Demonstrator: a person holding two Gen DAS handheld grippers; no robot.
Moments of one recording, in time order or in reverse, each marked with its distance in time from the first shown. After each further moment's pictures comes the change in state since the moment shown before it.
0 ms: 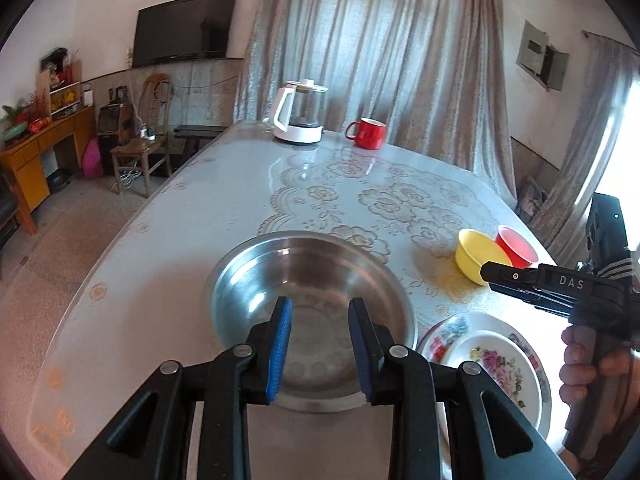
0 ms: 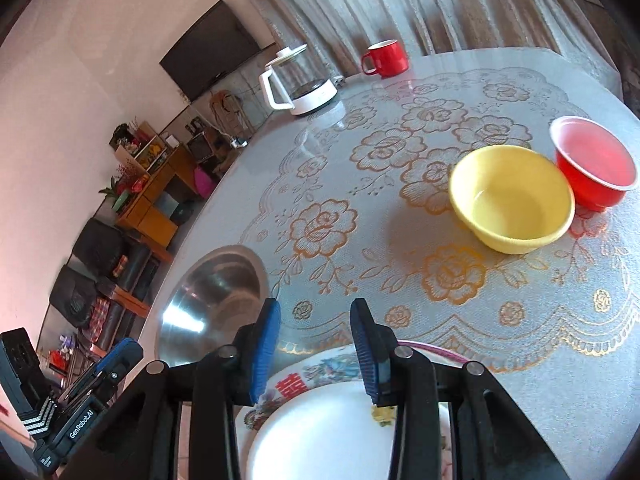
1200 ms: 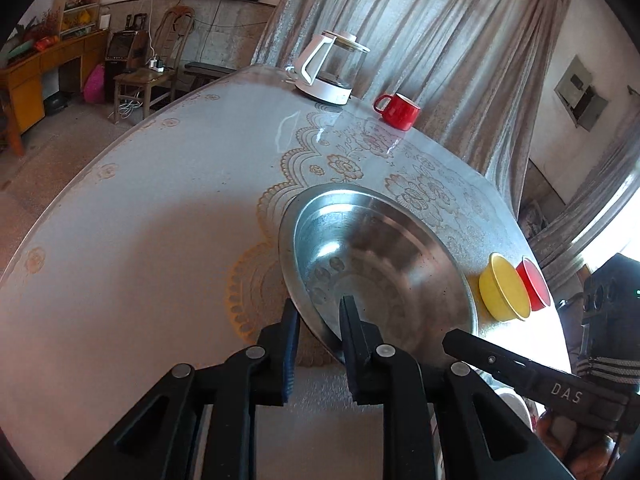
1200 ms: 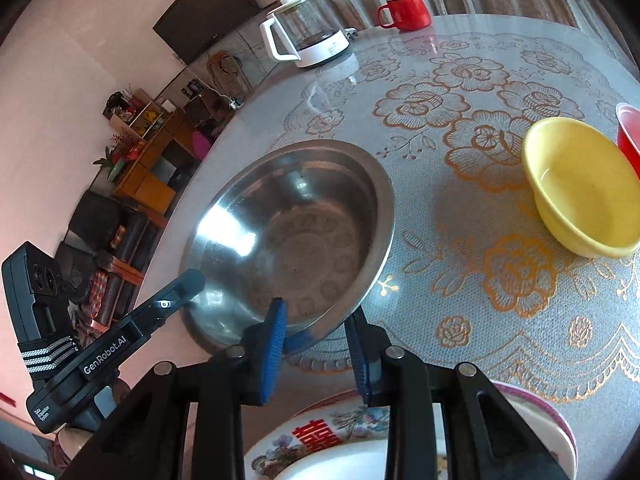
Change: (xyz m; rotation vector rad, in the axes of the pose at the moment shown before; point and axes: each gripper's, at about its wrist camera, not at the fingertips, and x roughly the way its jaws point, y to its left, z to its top) left arm 0.070 0.046 0.011 -0.245 0.126 -0.042; right arm 0.069 0.031 0.016 -0.044 0.183 0.011
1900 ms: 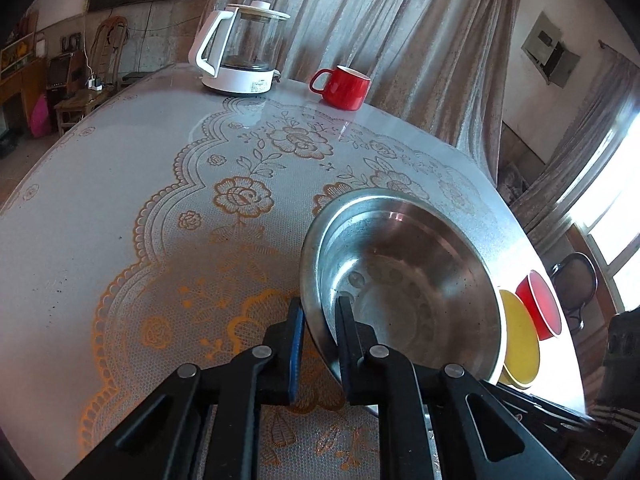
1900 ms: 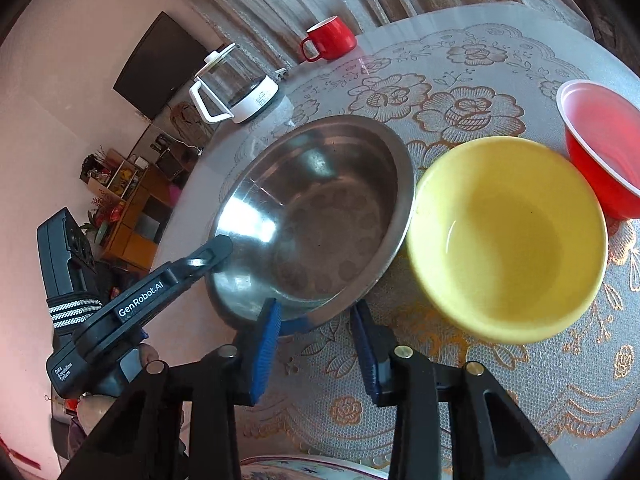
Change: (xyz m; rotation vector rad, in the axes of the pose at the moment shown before) left arm 0.130 -0.090 0.076 0.173 0.069 -0.075; right arm -0.019 -0.082 0.046 0.187 -0.117 -0.029
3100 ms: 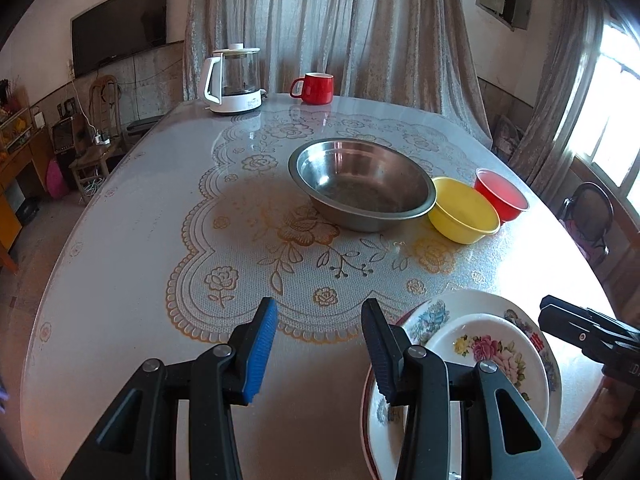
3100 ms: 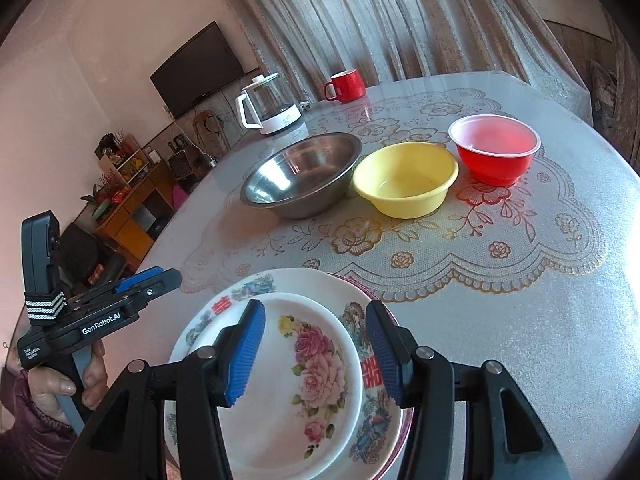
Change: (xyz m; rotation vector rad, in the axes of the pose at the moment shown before) left arm -0.128 -0.031 -0.107 0.222 -0.032 0.102; right arm -0.130 -0.008 -0.124 -0.193 -0.162 -0.044
